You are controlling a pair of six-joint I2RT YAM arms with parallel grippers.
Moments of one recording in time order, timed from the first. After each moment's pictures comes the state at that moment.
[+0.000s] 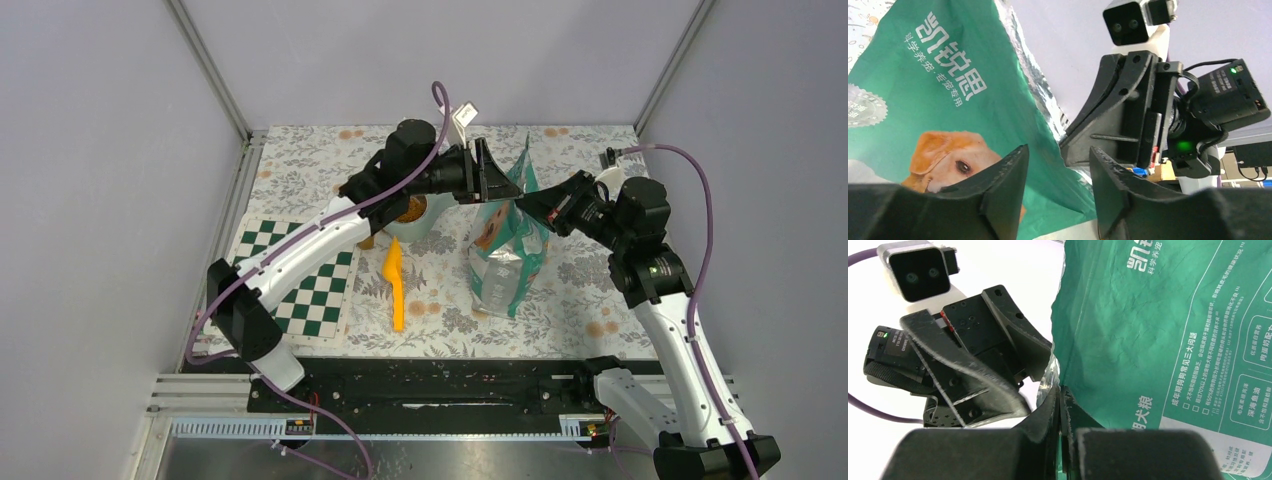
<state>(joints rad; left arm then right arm) -0.79 1.62 1.61 -0.17 0.52 -0.85 0.20 0.89 1.01 -0.33 -0.52 1.08</state>
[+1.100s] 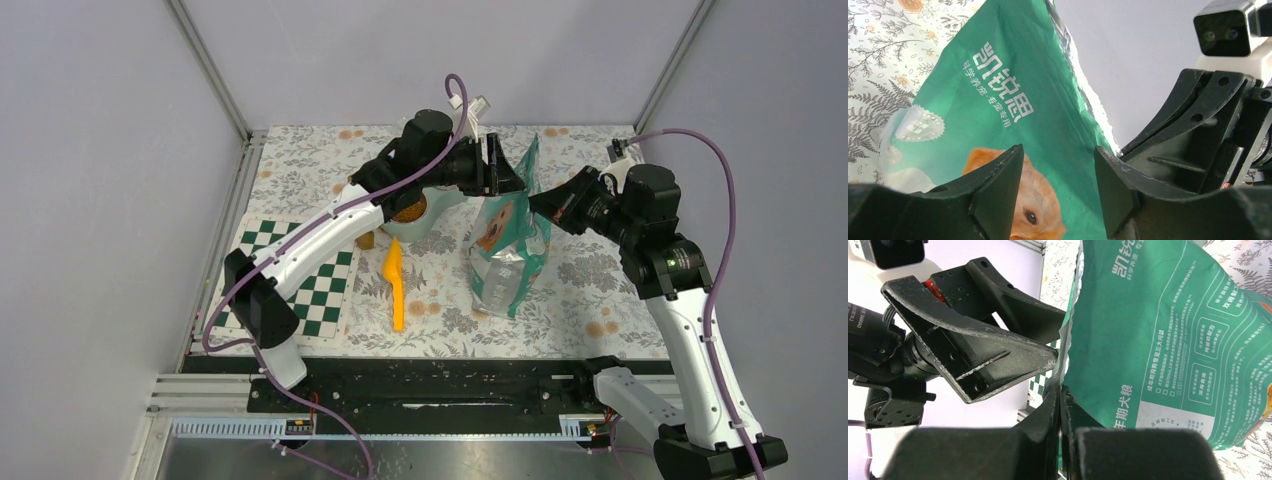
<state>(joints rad) -0.80 1.74 1.79 -0.33 0.42 -0.71 0.20 0.93 1.22 -0.65 -0.40 0.85</state>
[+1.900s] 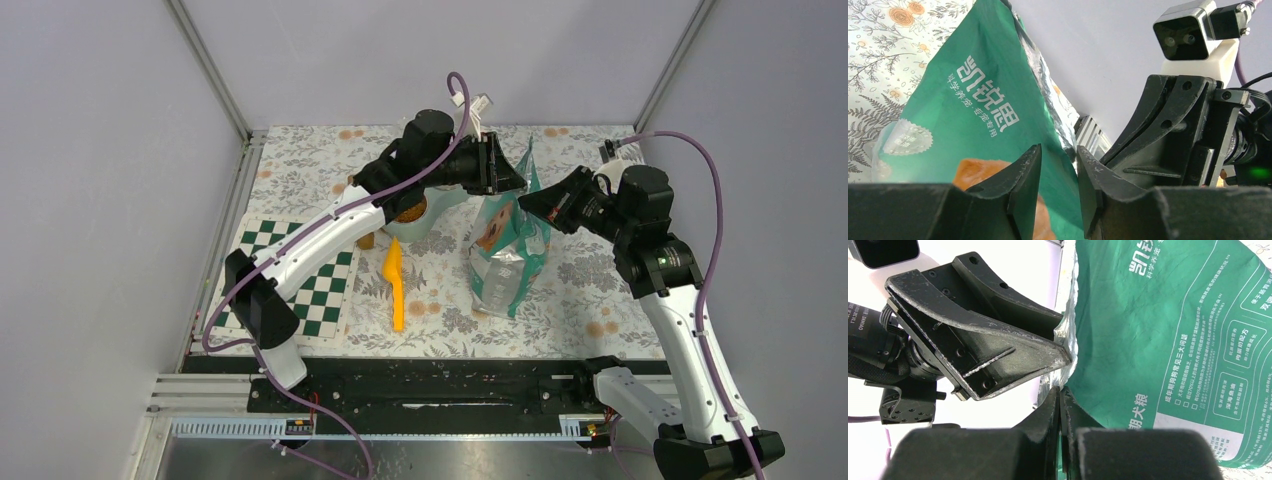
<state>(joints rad) -0.81 1.74 1.79 -0.28 0.41 -0.71 0.20 0.93 1.15 -0.52 -0.48 0.91</state>
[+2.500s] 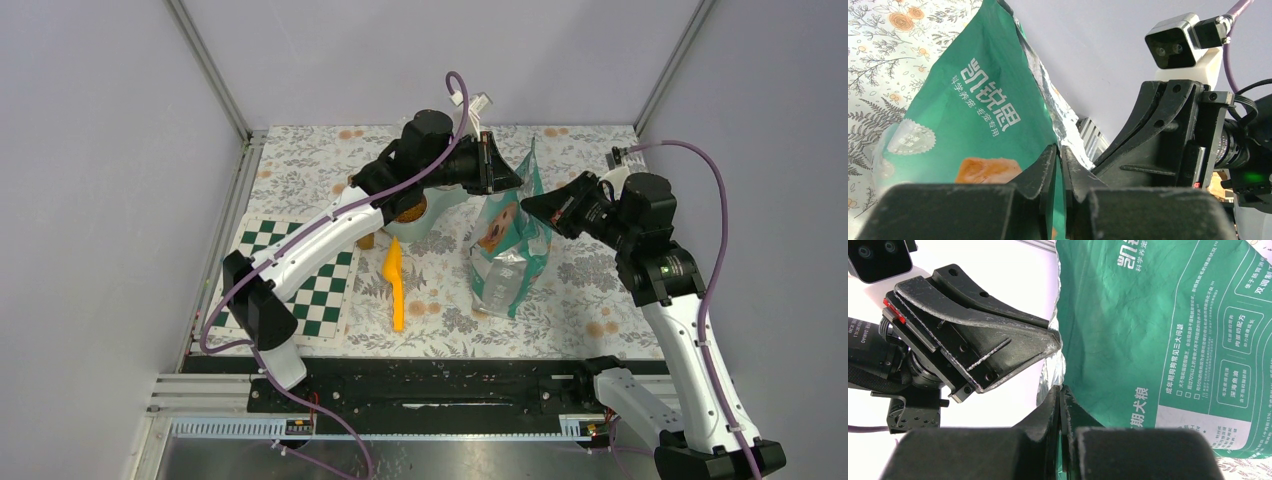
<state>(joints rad) -0.81 1.73 1.78 -0.27 0.40 -0.71 0.20 0.89 1.12 -0.53 -0.44 0.98</state>
